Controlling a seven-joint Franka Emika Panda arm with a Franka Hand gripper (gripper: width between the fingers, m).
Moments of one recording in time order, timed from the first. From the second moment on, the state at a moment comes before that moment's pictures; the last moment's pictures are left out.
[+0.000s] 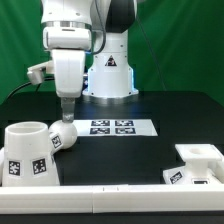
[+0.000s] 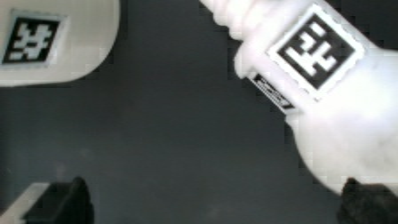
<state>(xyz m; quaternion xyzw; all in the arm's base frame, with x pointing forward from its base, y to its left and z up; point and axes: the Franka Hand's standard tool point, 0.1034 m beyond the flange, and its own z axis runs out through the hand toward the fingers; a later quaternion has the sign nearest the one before) 0.493 -0.113 0.076 0.60 0.80 0.04 0.09</state>
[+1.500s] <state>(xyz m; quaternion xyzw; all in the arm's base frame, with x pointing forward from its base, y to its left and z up) 0.468 -0.135 0.038 0.19 0.98 -0.04 0.07</state>
